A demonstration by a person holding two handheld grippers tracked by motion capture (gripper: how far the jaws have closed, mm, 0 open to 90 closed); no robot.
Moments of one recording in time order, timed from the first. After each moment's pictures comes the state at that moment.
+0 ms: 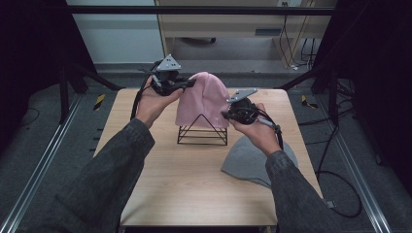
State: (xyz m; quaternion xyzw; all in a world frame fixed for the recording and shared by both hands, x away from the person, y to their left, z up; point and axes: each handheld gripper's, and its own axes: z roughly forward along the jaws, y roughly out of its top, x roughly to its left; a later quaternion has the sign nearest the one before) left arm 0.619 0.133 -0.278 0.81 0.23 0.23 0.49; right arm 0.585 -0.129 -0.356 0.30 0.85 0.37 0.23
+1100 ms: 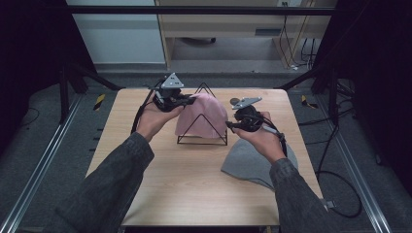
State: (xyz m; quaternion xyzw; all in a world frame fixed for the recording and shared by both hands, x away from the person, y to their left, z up) left arm 0.604 0.133 -0.319 0.84 0.23 0.20 0.45; right arm 0.573 -0.144 -0.375 0.34 0.84 0.35 0.23
